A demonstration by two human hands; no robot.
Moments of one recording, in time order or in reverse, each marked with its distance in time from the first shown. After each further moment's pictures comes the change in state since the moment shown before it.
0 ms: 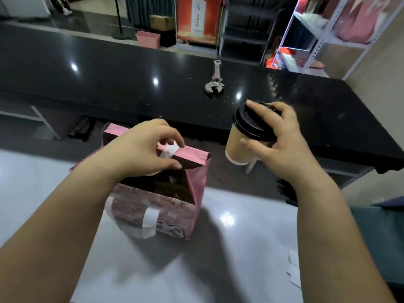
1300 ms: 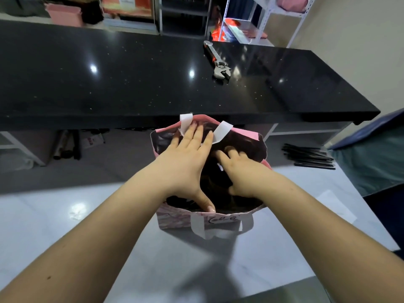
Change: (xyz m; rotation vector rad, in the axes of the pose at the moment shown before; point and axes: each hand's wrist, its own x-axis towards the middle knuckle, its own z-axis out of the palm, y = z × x) left_hand -0.003 -0.104 -0.006 0.358 -0.429 0.319; right_hand 0.006 -0.080 0.188 -0.761 -0.578 0.280
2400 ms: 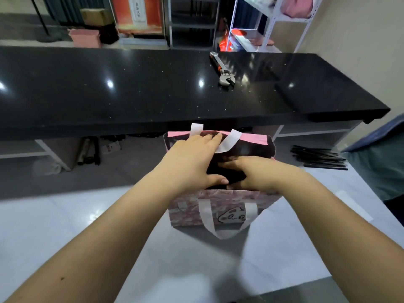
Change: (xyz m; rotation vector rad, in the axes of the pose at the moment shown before) left_hand -0.019 0.014 -0.018 -0.012 0.240 0.004; right_hand -0.014 0.013 -0.014 0.204 -0.078 -0.084
